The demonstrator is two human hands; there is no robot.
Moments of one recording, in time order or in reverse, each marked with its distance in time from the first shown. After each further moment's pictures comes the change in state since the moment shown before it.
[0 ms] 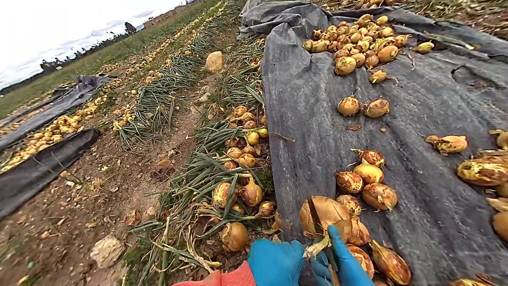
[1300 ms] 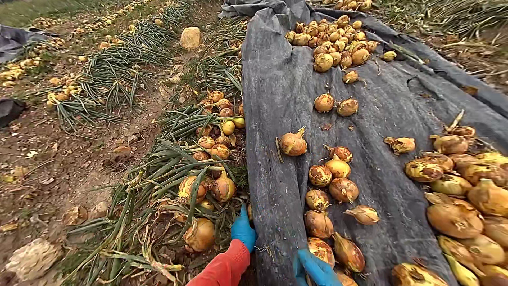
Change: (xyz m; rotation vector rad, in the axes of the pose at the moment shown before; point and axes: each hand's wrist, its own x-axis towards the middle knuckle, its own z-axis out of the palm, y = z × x) left_hand 0.127 -0.088 0.146 -0.465 -0.077 -0.773; right_hand -0.016 0.010 -0.032 -0.379 0.176 -0.028
